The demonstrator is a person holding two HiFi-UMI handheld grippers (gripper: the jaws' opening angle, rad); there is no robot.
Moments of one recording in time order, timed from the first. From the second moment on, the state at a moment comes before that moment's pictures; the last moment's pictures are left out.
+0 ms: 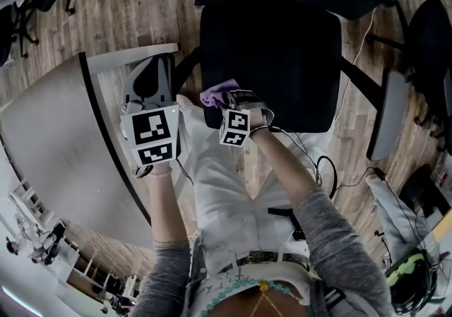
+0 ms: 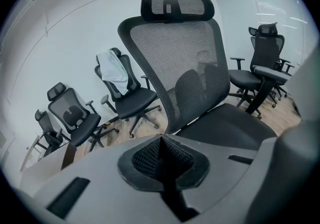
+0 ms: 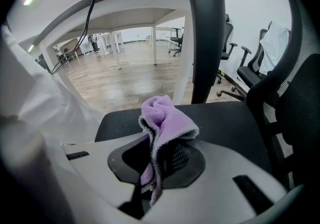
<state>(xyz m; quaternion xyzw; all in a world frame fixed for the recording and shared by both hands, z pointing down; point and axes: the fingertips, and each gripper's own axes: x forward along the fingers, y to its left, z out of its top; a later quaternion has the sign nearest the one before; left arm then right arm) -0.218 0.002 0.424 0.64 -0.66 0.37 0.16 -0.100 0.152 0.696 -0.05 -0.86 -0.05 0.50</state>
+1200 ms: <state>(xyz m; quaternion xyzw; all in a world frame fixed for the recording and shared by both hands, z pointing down) -0.217 0.001 0.425 0.63 -0.66 0.39 0.14 -0.024 0.132 0.713 -0.03 -0.84 -0.04 0.54</state>
